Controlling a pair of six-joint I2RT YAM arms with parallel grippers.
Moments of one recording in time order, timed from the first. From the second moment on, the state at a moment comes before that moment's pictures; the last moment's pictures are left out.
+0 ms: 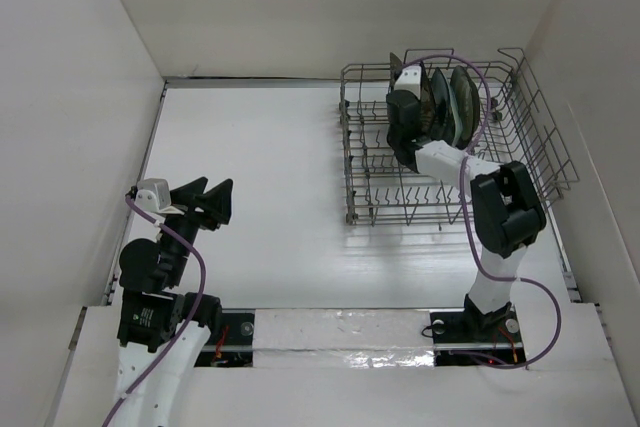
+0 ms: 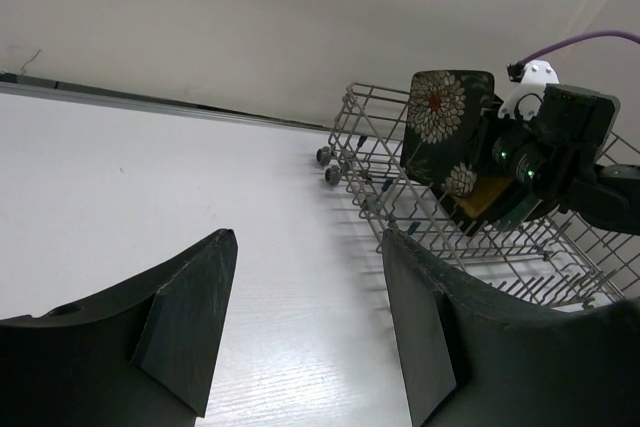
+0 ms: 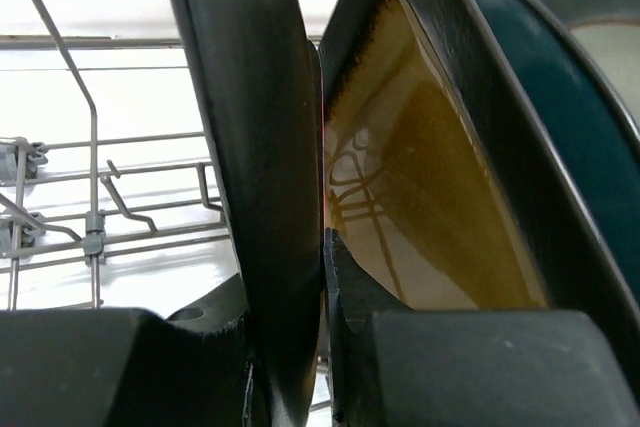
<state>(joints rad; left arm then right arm) -0.20 0.22 0.61 -0.23 0.05 -0.37 0.43 1.87 1.31 0.30 0.70 -0.02</state>
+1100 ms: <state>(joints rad) -0.20 0.23 0.61 -0.22 0.06 -0.37 0.56 1.45 1.12 0.18 0.73 0.22</state>
